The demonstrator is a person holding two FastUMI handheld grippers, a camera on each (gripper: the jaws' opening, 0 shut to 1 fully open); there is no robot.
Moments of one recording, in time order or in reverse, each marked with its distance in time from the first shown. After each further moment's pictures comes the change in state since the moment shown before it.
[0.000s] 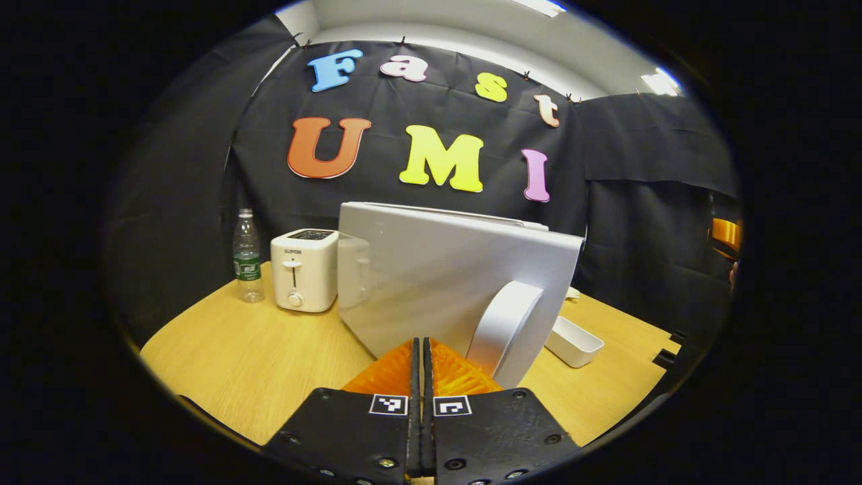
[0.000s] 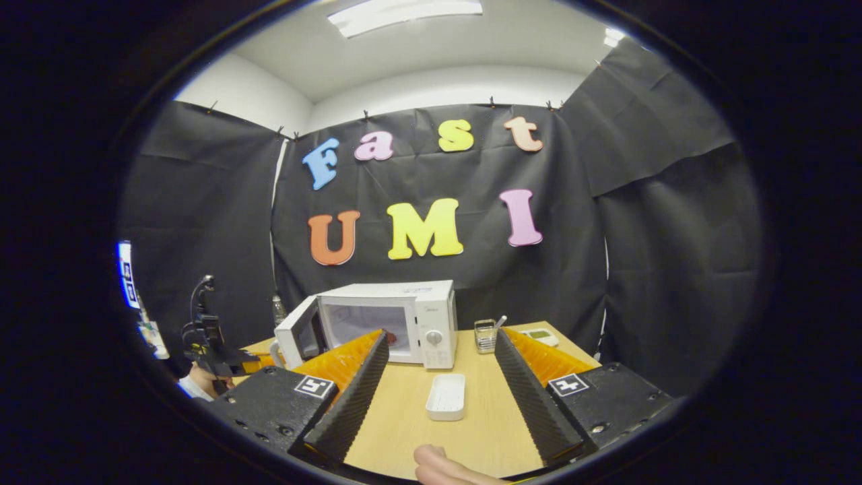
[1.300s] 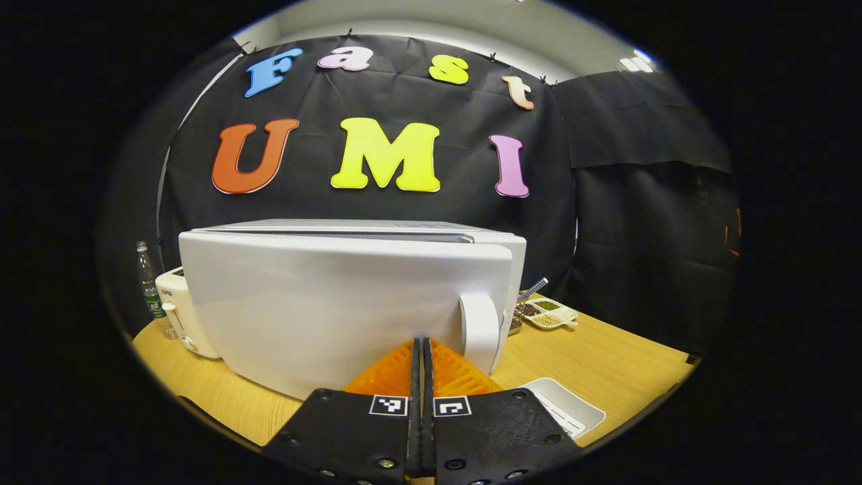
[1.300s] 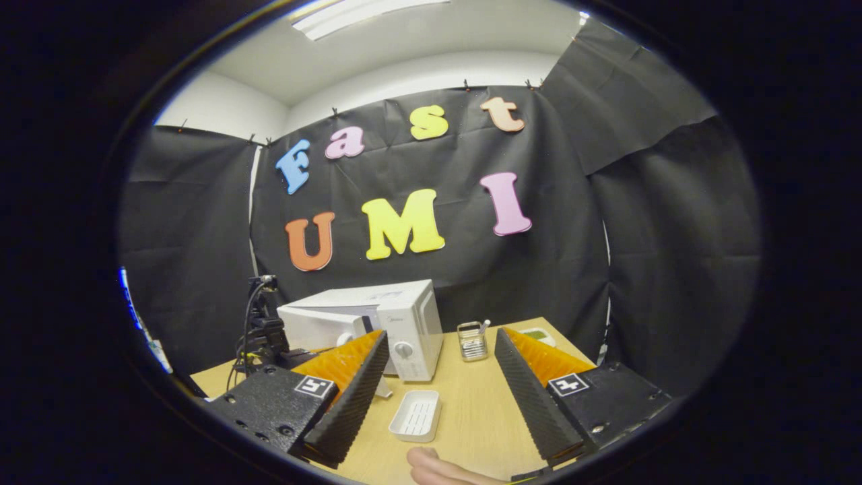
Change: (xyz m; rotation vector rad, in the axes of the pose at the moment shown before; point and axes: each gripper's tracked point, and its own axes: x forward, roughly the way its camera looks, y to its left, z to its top) left arm 0.192 -0.110 0.043 0.067 -0.023 -0.030; right arm 0.092 -0.088 0.003 0.077 0.033 0.013
